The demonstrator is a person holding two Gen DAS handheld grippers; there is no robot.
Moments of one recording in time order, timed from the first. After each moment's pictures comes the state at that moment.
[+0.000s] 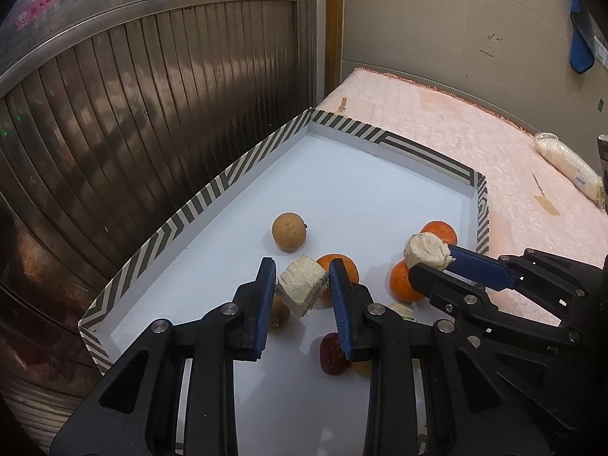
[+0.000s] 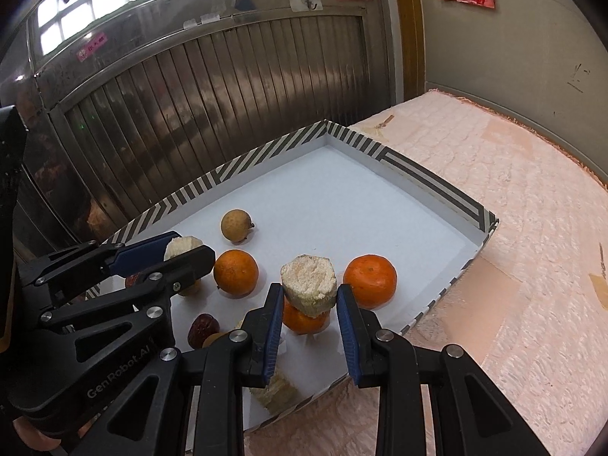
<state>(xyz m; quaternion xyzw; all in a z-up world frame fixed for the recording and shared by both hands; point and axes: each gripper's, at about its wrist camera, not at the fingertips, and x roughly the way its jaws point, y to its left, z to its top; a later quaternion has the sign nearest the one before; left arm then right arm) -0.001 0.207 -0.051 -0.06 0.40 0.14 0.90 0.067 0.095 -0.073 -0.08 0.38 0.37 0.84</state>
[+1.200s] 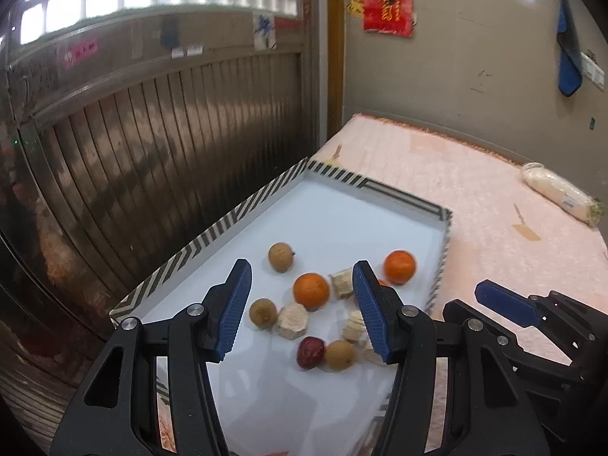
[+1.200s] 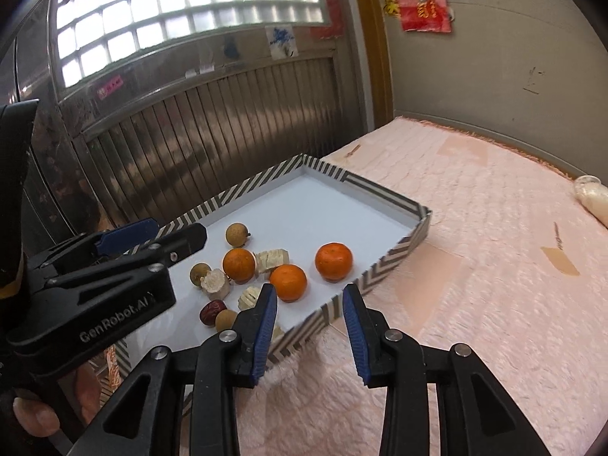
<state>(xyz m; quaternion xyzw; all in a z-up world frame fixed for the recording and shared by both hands) -0.045 0.169 -0.009 -0.05 0.32 0.17 0.93 0.018 0.025 -0.048 -0.04 0.33 0.34 0.88</state>
